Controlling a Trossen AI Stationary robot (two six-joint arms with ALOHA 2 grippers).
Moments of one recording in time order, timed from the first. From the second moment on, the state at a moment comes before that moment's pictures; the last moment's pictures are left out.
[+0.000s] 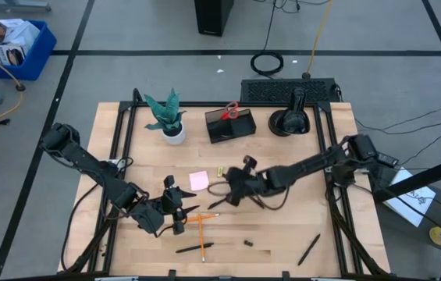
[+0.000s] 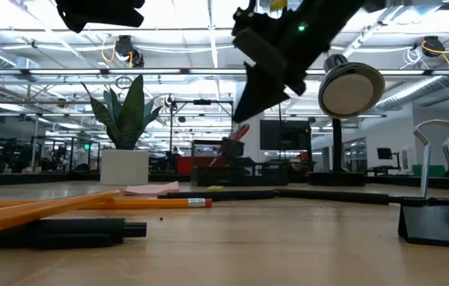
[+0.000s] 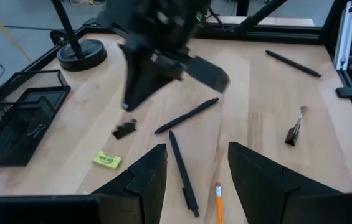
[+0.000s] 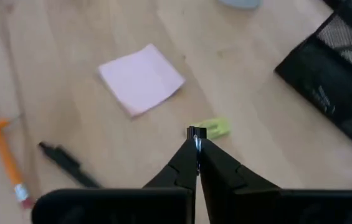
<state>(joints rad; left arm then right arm) -0.66 1.39 0.87 -0.13 -0.78 -0.47 0.23 1.76 1.15 -0.29 0.52 0.45</state>
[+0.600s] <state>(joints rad) -0.66 1.39 0.87 -0.13 -0.79 -0.47 -0.11 1.72 1.15 -0.09 0.32 0.30</state>
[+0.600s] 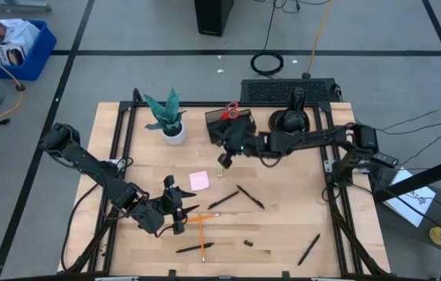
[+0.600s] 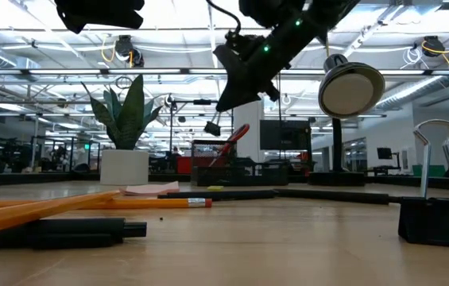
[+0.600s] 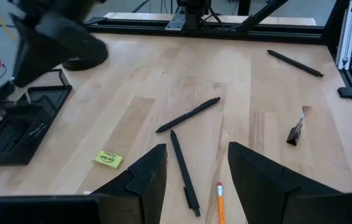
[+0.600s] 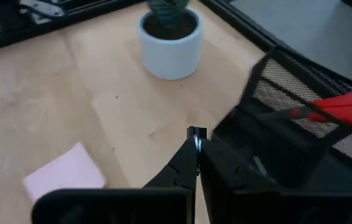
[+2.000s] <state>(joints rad) -0.66 1.39 0.87 -0.16 -0.79 -0.50 -0.36 1.90 1.15 0.02 0.20 0.33</state>
